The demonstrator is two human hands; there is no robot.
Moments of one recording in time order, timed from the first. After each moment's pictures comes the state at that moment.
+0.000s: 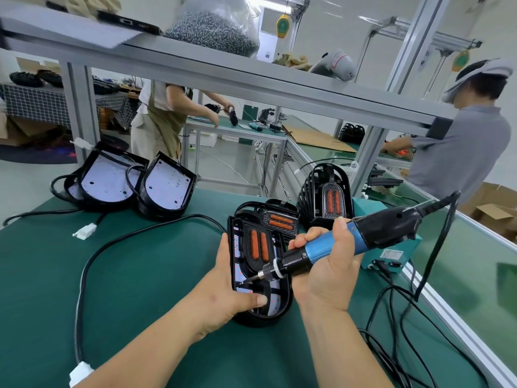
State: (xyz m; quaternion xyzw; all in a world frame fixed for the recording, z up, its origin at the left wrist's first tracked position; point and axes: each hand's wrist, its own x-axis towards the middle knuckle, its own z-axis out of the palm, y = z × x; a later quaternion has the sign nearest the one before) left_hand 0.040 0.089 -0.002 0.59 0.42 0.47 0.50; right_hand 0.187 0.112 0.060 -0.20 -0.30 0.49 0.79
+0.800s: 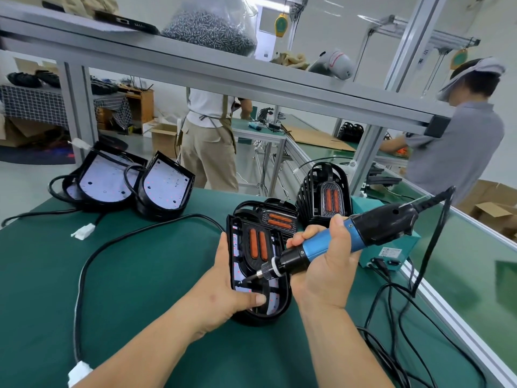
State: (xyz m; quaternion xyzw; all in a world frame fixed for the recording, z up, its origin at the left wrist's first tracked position) left_hand 0.041 0.089 -0.002 0.59 0.42 0.47 0.50; right_hand 0.187 0.111 0.060 -0.21 -0.31 0.48 0.79
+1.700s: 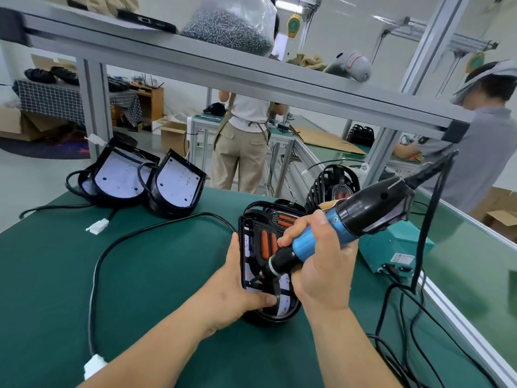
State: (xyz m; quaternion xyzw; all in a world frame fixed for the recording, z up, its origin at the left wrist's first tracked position) left_hand 0.038 0.090 0.003 0.59 0.45 0.46 0.49; right_hand 0.171 0.102 0.074 -0.19 -0.47 0.44 0.74
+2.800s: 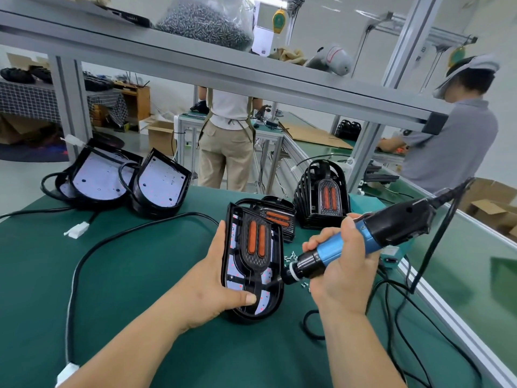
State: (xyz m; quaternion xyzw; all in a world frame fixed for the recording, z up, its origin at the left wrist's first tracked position) left_hand 0.026 0.083 0.015 0.65 0.45 0.41 0.45; right_hand 0.217 0.115 0.057 -0.27 -0.35 0.42 0.79
